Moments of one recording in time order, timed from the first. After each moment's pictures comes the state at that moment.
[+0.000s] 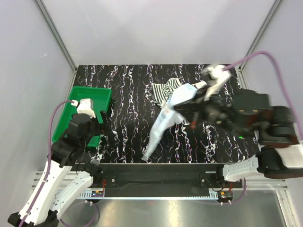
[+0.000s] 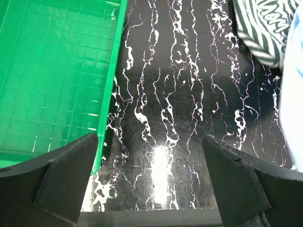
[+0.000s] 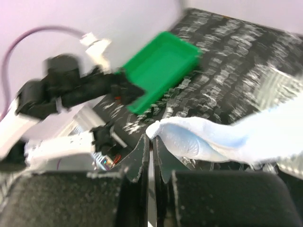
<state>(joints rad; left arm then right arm) -0.42 0.58 0.86 -0.83 -0.29 -0.37 1.41 1.29 2.14 -1.04 0.49 0.40</state>
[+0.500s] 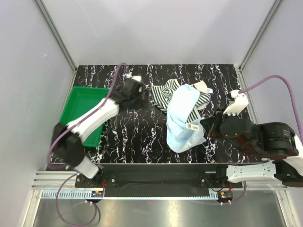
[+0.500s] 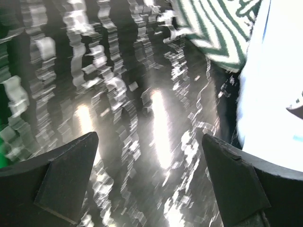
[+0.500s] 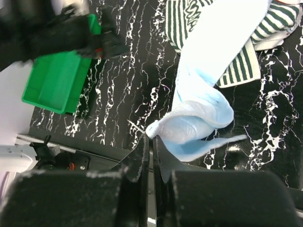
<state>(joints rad) -0.57 1.48 1.25 -0.62 -0.16 -0.44 1.37 0.95 1.63 -1.36 0.83 1.00</state>
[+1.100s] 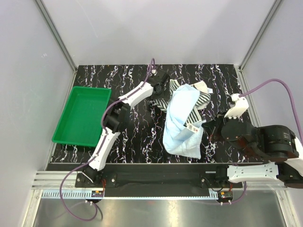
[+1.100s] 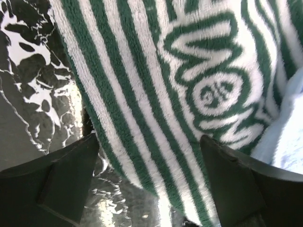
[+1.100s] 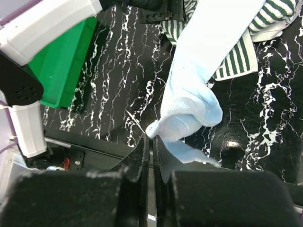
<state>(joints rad) -0.60 2.47 2.18 -0.77 -0.14 -0.53 1.37 0.90 1.55 -1.36 0.81 1.01</state>
